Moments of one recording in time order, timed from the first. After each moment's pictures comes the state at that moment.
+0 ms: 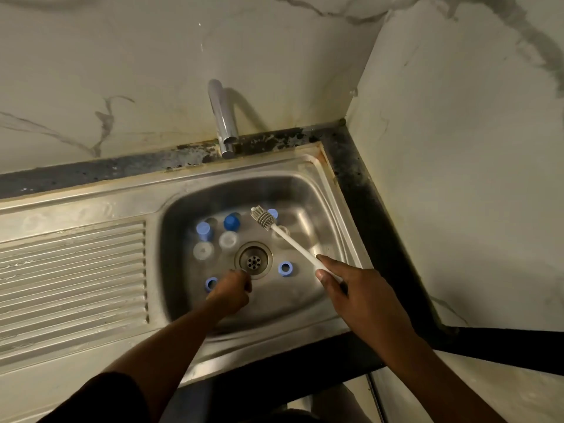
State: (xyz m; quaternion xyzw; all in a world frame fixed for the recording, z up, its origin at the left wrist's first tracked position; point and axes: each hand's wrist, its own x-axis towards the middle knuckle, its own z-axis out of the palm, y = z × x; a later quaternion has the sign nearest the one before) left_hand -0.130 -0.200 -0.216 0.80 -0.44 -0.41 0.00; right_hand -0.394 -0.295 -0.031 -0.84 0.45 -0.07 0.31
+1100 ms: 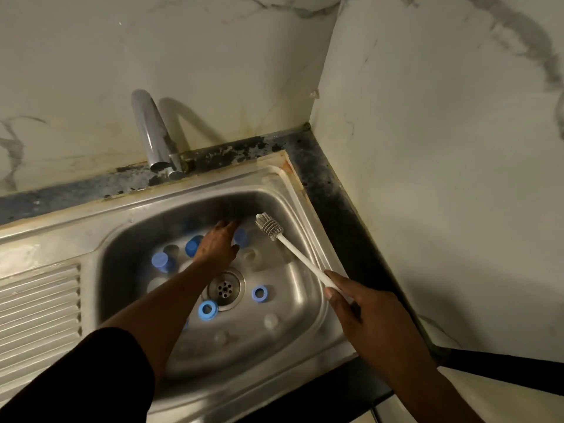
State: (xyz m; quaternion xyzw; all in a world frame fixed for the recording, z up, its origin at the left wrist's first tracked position) left_hand -0.093 -0.355 -0.226 0.80 -0.53 -0.26 0.08; right_hand -0.424 -0.334 -0.033 -0.76 0.54 -0.03 0.37
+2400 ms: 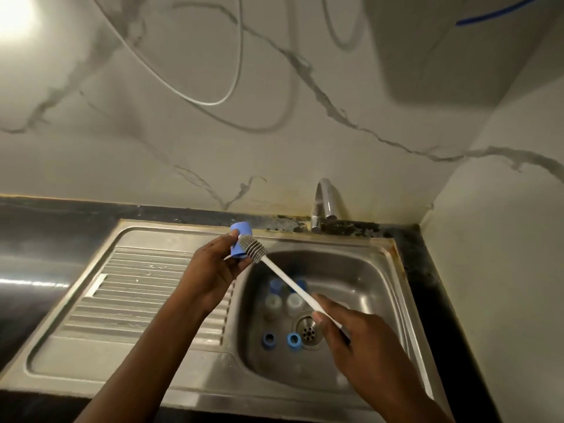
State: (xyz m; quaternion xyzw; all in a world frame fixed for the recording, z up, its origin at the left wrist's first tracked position) left_hand -0.049 -0.107 0.050 0.47 -0.01 -0.39 0.80; right_hand -0.313 -0.237 0.058 -0.91 0.25 -0.11 0.32
